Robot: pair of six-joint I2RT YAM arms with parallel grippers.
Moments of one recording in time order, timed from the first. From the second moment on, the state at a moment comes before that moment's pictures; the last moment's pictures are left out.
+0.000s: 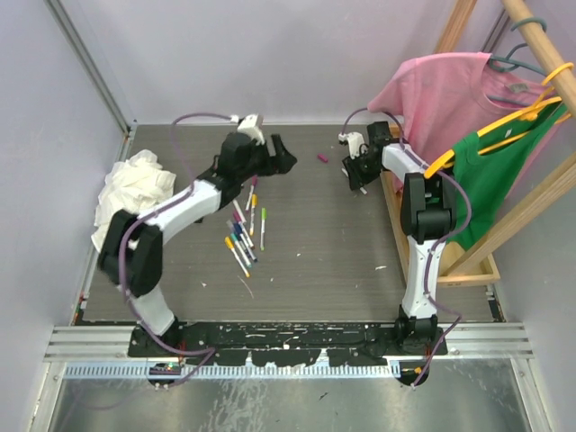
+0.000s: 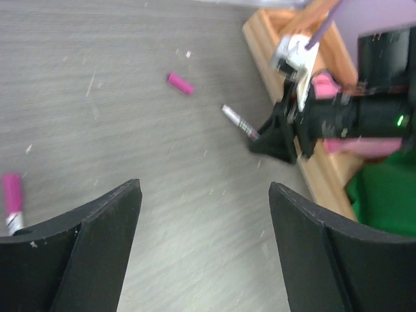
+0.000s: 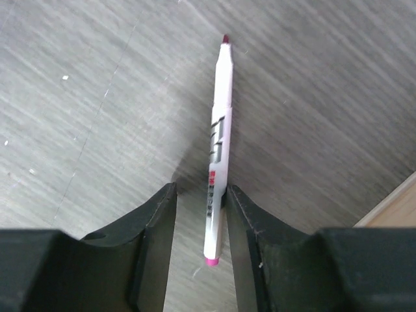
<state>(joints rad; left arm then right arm) -0.52 1.83 1.40 0.13 0.08 -0.56 0.09 2.22 1.73 -0.63 -0.30 -0.48</state>
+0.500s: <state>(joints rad) -0.52 1.16 0.63 0.13 -0.01 -0.42 0.19 1.91 1.53 -0.65 -0.30 -0.49</state>
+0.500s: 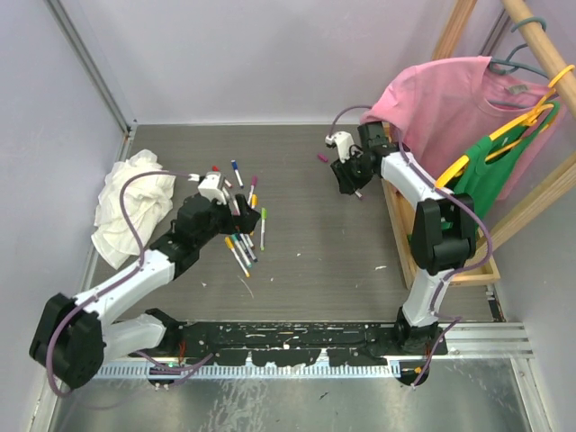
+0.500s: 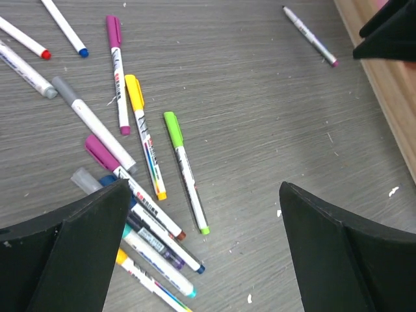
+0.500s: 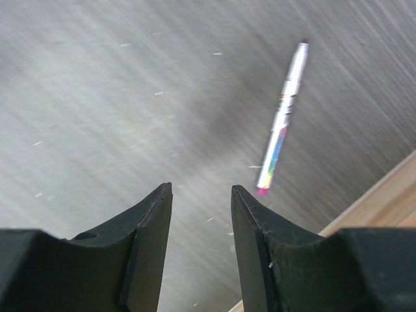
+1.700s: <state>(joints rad) -0.77 1.55 0.68 0.40 -0.31 -0.40 0.31 1.43 1.06 -0.45 -0.61 -0.38</state>
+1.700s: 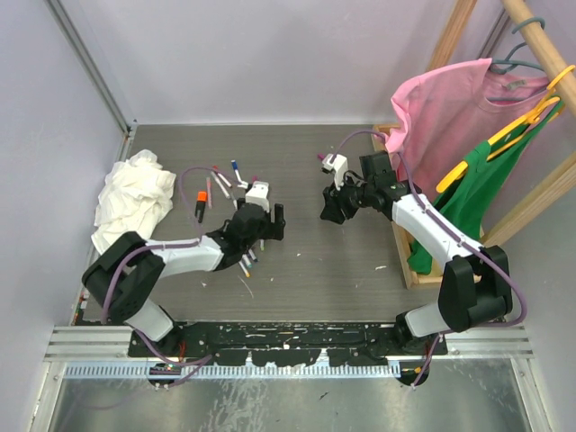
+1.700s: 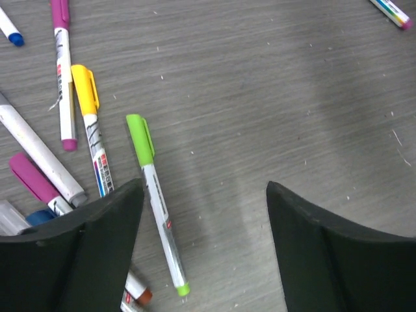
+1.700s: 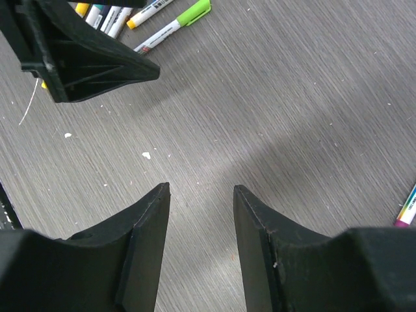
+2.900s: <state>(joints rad) -0.81 1.78 0.92 0.04 -0.52 -0.44 0.31 1.43 1.04 -0.41 -0.64 -0.32</state>
